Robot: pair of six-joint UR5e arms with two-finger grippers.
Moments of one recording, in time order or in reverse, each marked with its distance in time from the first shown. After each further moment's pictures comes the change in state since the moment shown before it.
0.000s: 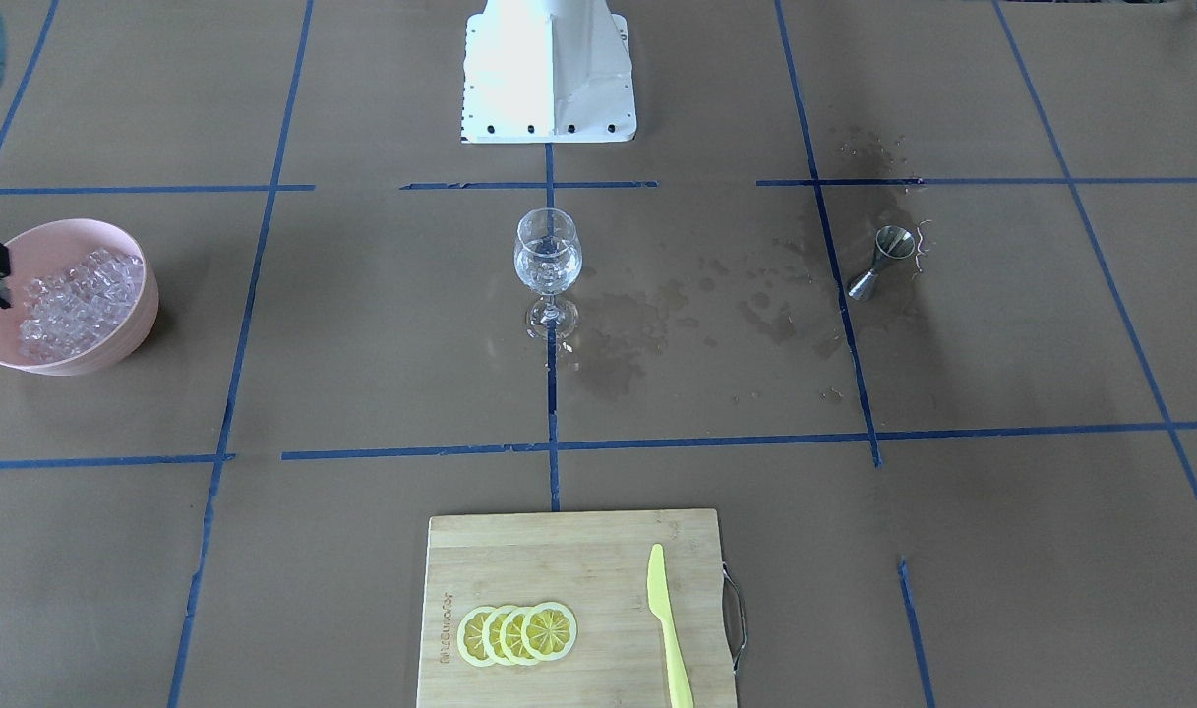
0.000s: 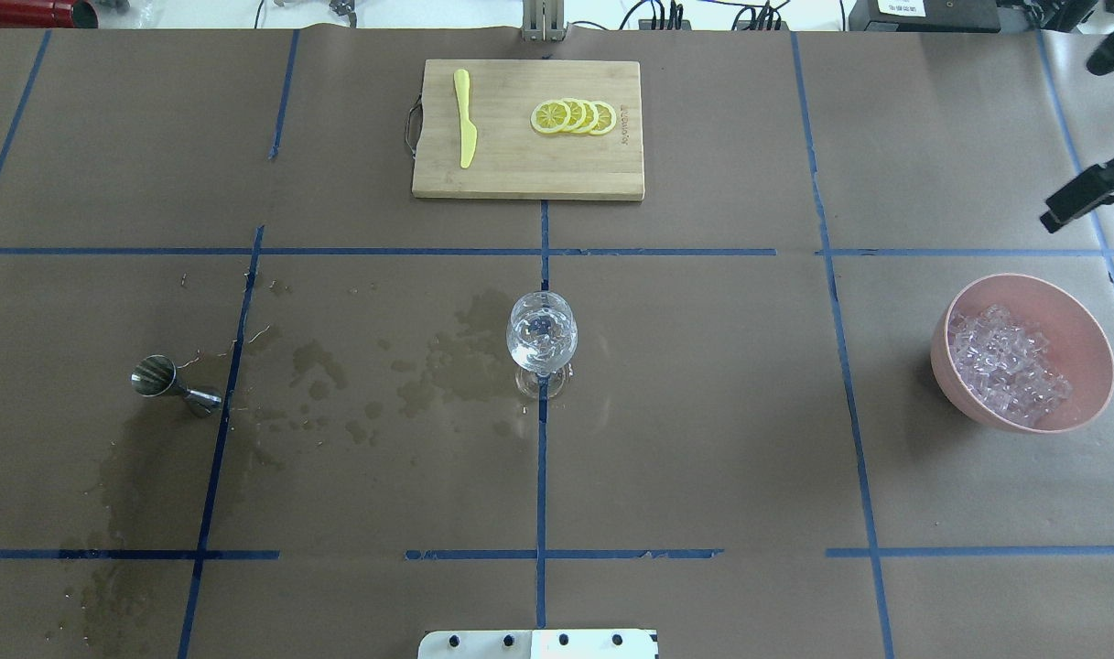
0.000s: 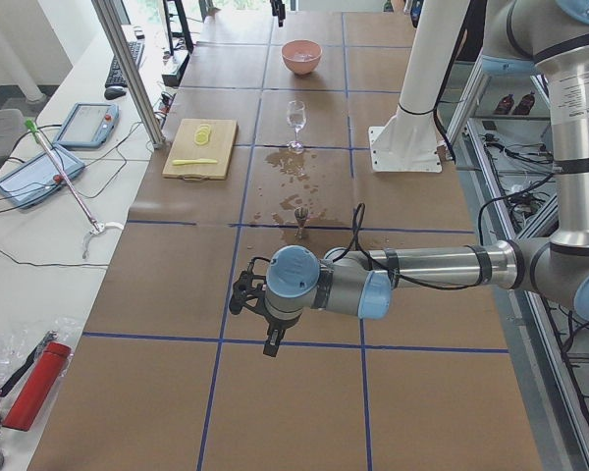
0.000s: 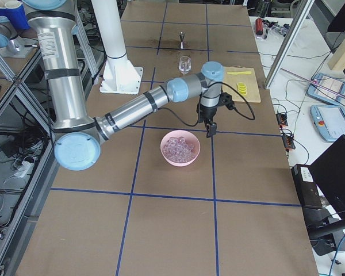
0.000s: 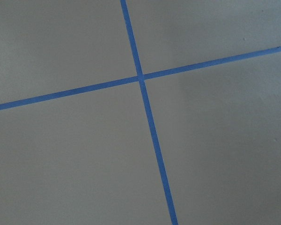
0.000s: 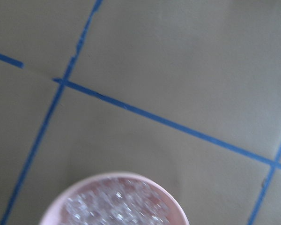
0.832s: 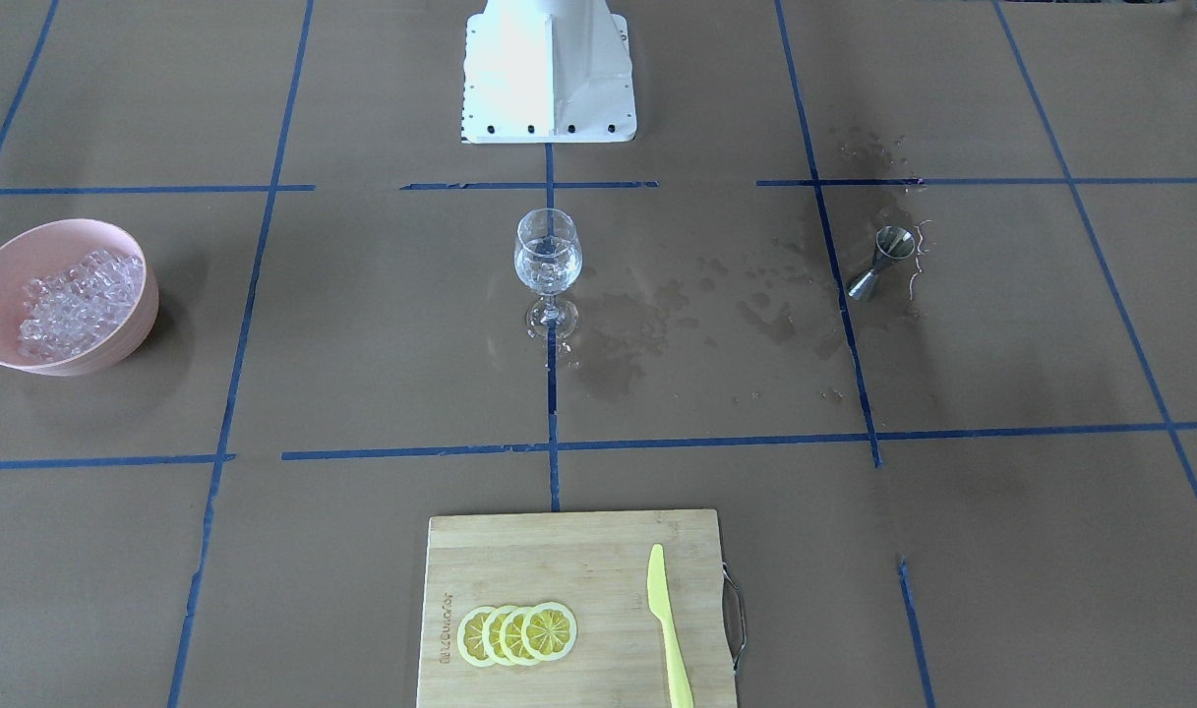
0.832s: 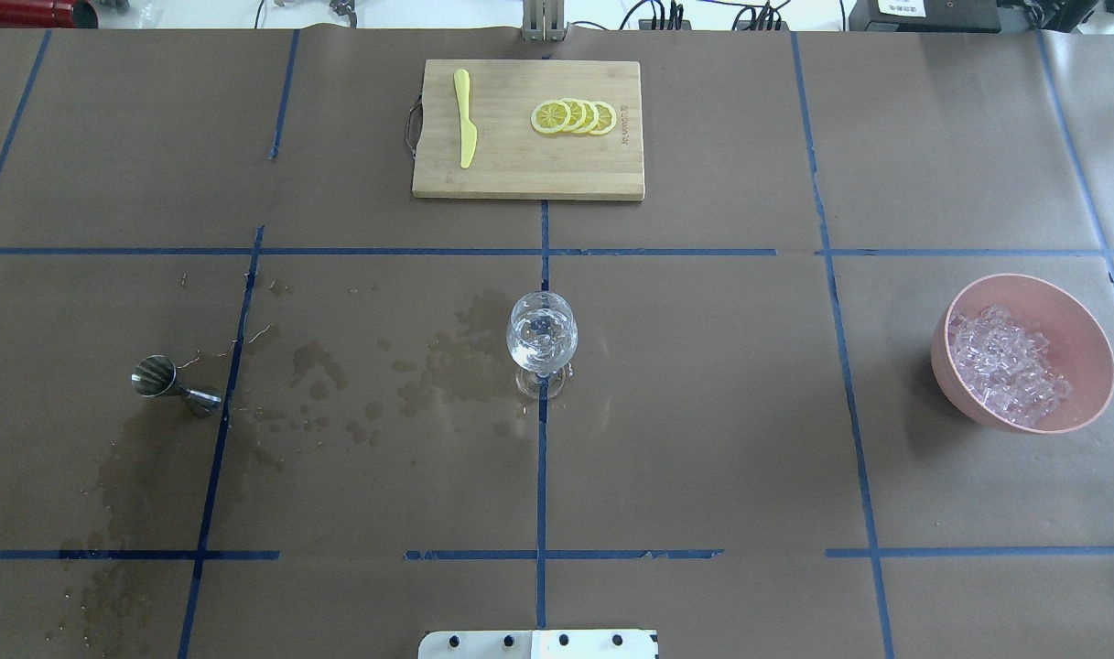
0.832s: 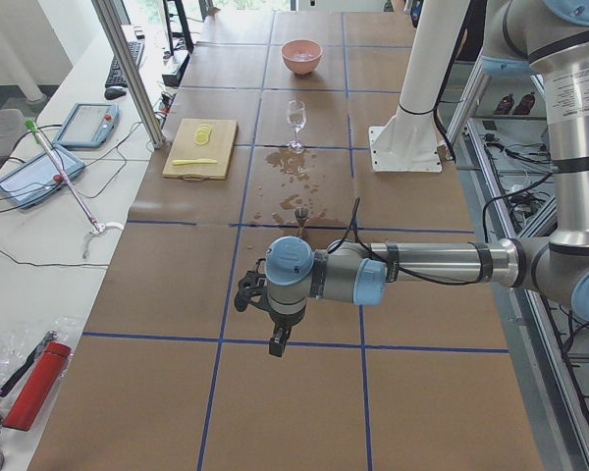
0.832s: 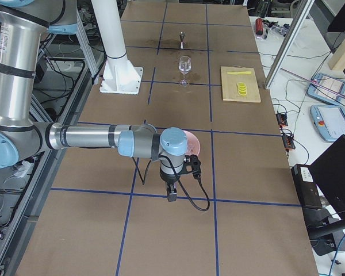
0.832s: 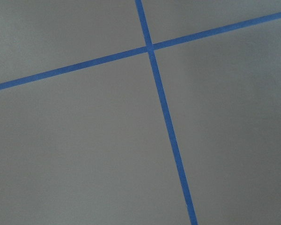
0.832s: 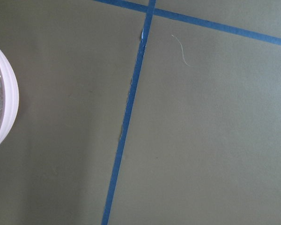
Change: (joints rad) left arm 0.056 0.012 -0.051 0.113 0.092 0.060; right arm 0.289 -0.324 -0.087 0.073 0.039 -0.265
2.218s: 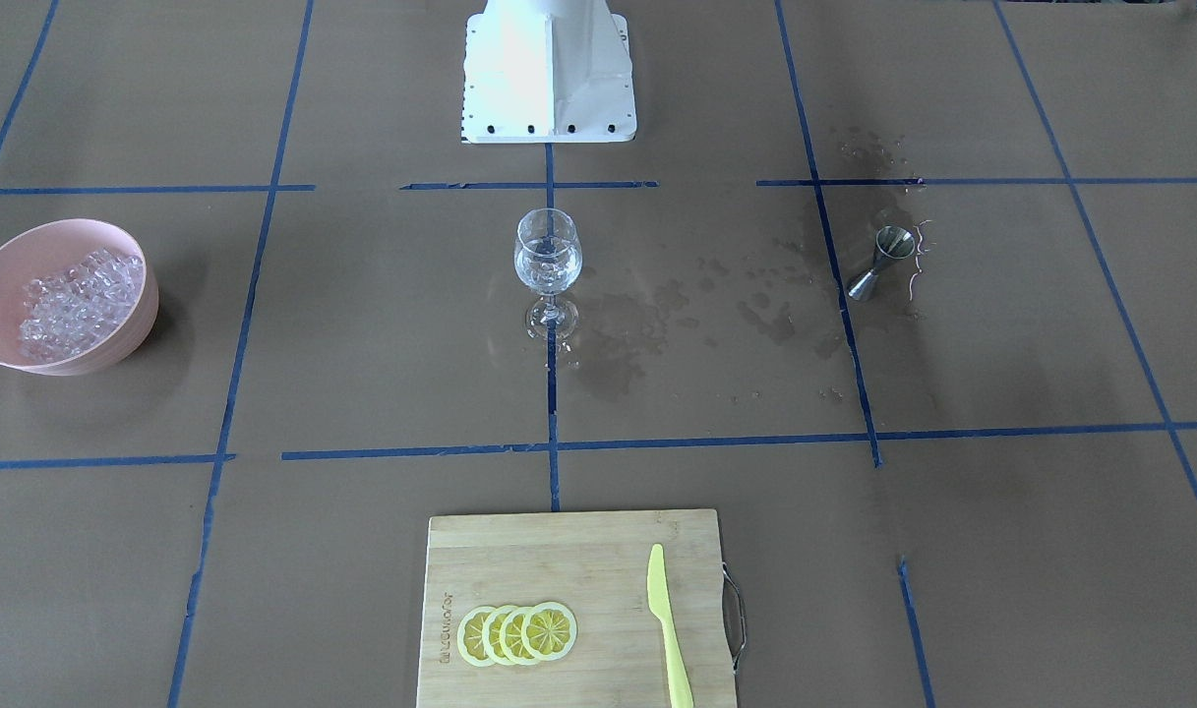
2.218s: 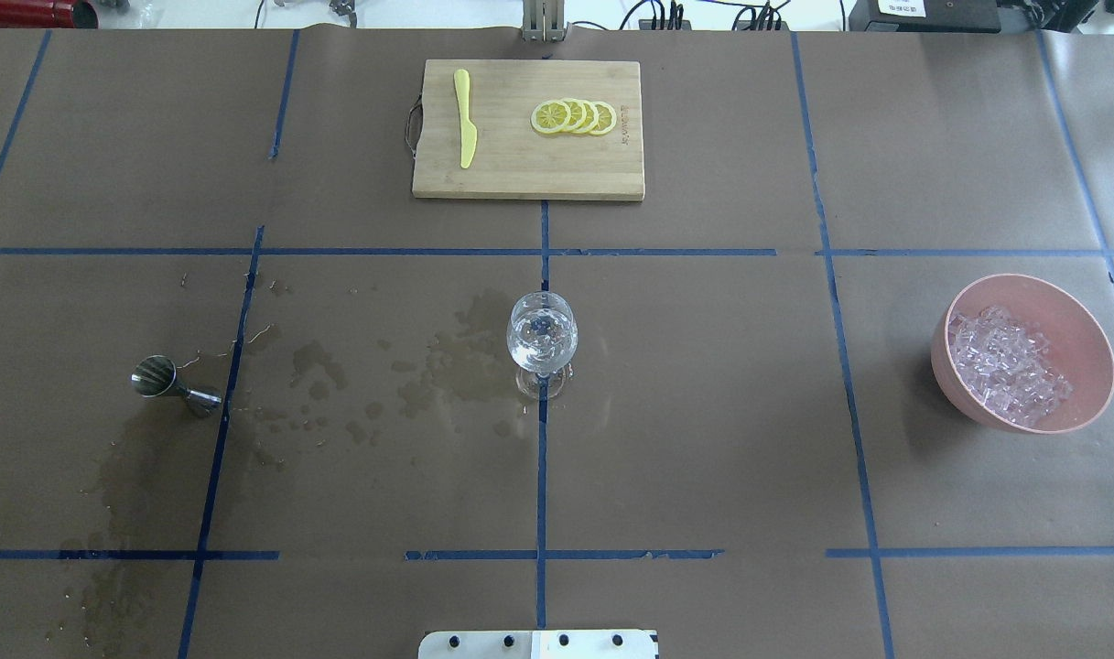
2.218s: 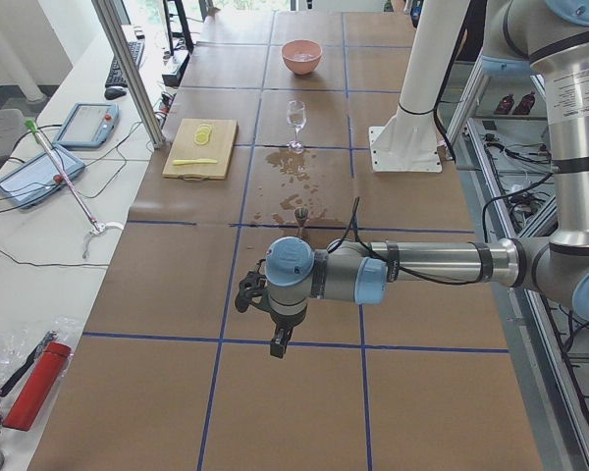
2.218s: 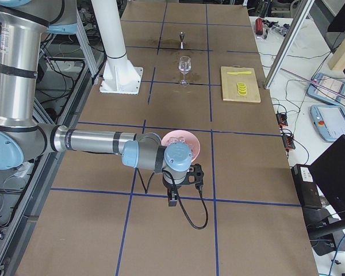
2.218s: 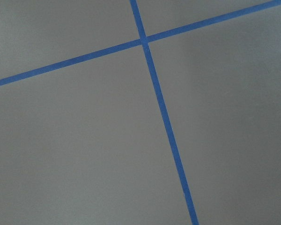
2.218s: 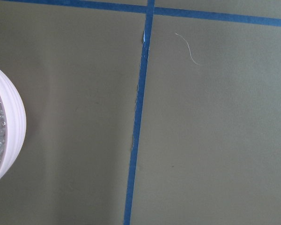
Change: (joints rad) left arm -0.006 0.000 0.003 0.014 -0.001 0.019; right arm 0.009 0.054 -0.107 0.013 0.118 0.058
